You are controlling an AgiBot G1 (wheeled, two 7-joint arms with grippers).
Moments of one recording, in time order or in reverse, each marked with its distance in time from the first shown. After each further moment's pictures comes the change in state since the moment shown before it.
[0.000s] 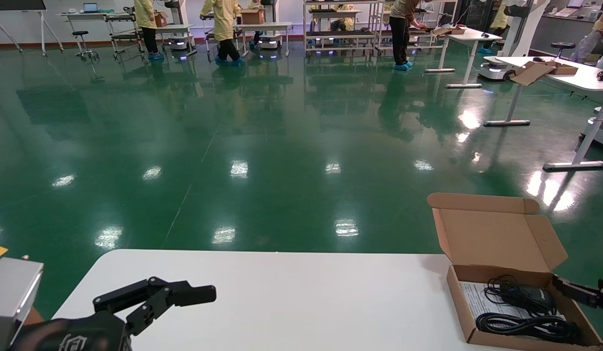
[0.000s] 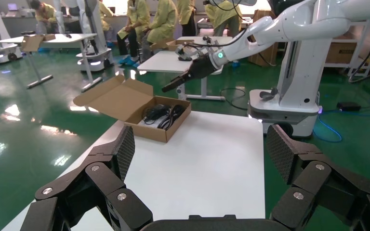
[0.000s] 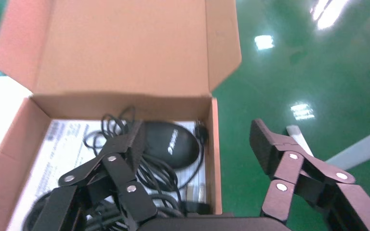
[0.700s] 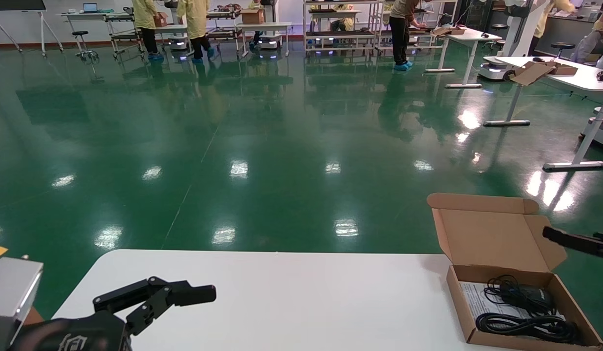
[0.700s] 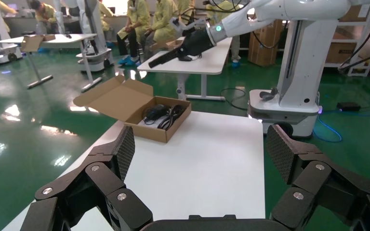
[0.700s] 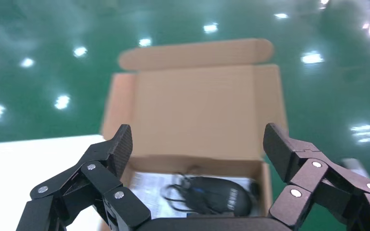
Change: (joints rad) left arm 0.000 0.000 0.000 0.000 0.000 0.000 0.000; right arm 0.149 0.061 0.003 0.015 0.007 -0.239 0.141
